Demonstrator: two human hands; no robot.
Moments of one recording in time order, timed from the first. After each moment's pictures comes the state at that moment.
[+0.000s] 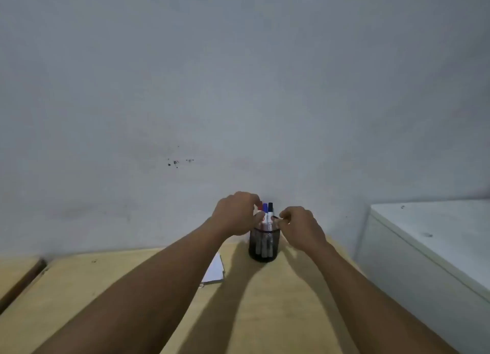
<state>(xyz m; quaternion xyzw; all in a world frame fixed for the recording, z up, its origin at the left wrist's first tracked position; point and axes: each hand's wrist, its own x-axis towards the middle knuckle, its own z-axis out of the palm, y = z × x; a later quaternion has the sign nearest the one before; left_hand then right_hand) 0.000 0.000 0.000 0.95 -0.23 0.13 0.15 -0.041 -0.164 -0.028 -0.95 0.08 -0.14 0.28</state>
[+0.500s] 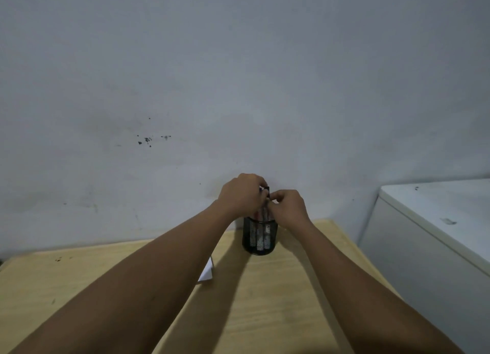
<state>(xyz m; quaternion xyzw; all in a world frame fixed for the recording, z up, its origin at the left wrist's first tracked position) 0.062 -0.038 -0.025 0.94 -0.23 0.11 0.21 0.039 -0.166 -0.068 -0.88 0.13 -0.14 0.43</state>
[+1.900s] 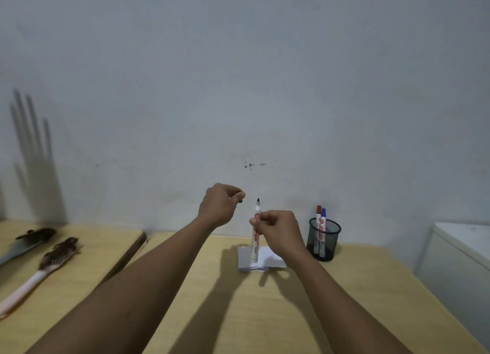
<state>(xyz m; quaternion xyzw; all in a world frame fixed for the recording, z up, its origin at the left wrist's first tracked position) -0.077 0.185 0.022 0.88 -0.04 0.20 0.44 -0.108 0.022 -0.014 -0.82 -0.07 -0.12 0.55</state>
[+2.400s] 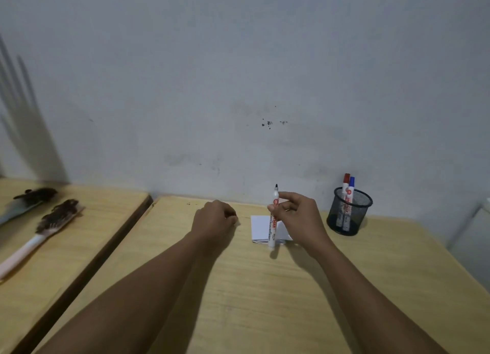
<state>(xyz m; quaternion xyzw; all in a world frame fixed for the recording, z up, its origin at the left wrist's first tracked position) -0.045 0.231 -0.118 0.95 0.02 0.11 0.29 -0.067 0.017 -0.072 -0.81 -0.07 -0.07 0.58</state>
